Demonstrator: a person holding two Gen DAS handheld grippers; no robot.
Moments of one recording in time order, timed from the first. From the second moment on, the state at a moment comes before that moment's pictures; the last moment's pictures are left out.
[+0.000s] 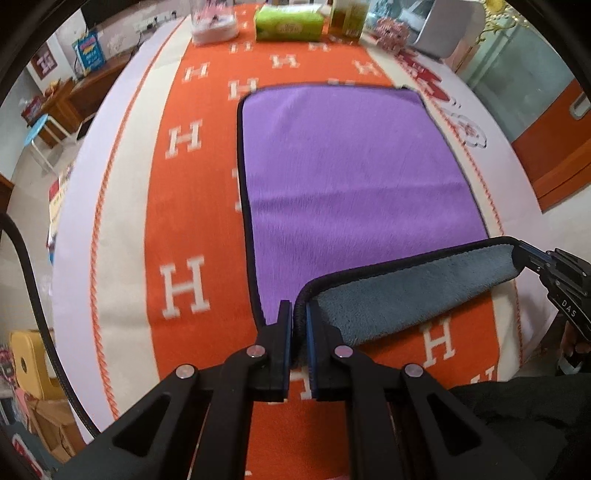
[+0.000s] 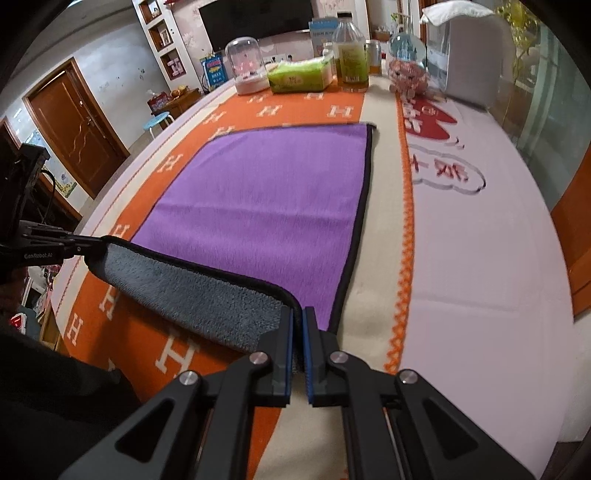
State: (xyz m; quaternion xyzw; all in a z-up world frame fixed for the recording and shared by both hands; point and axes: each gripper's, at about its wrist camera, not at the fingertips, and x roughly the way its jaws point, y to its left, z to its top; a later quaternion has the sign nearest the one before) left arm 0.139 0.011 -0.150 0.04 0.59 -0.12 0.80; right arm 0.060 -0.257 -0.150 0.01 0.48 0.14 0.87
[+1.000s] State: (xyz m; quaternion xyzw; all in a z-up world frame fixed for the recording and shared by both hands) left arm 0.268 0.012 -0.076 0.06 0.45 -0.10 0.88; right arm 0.172 -0.257 -0.070 -0.02 0.33 0.10 0.94
